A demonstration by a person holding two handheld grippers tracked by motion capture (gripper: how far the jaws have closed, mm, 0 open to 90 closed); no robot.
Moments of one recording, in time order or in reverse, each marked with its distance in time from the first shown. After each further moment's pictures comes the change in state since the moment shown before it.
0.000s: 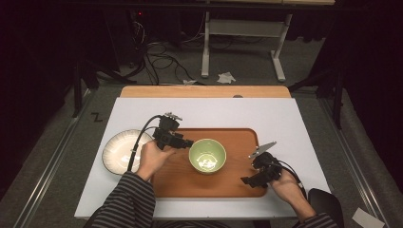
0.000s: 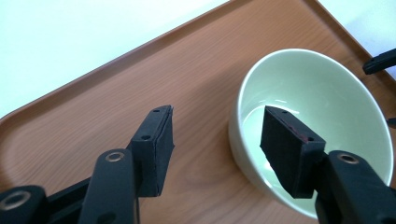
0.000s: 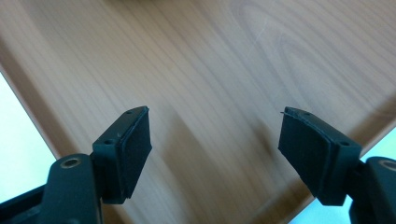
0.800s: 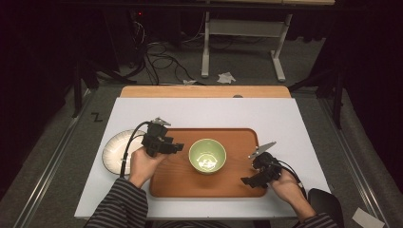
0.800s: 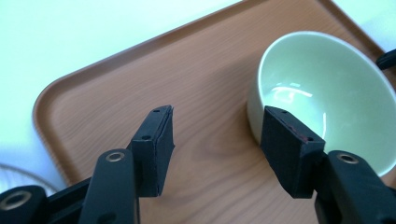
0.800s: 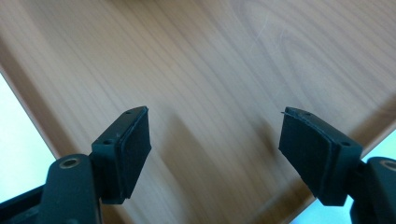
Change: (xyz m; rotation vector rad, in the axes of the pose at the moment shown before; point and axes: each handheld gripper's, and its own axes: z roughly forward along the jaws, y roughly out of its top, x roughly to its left) left arm 0.003 -0.031 -0.022 -0.059 0.070 -0.021; right arm 0.000 0.000 0.001 0.011 0.004 0.006
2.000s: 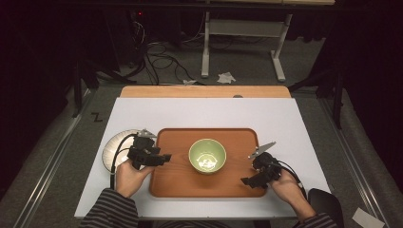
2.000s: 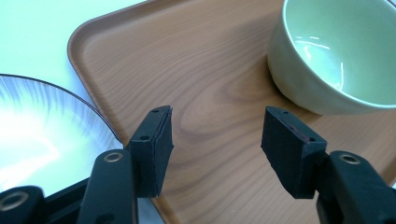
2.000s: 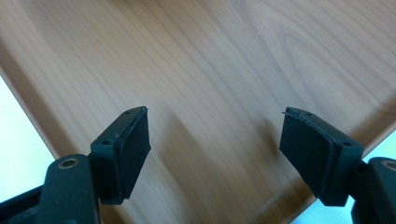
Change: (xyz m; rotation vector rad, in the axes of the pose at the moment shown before) left arm 0.008 -0.041 -0.021 0.016 0.031 -0.014; right arm 0.000 -0.001 0.001 0.006 -0.001 -0.003
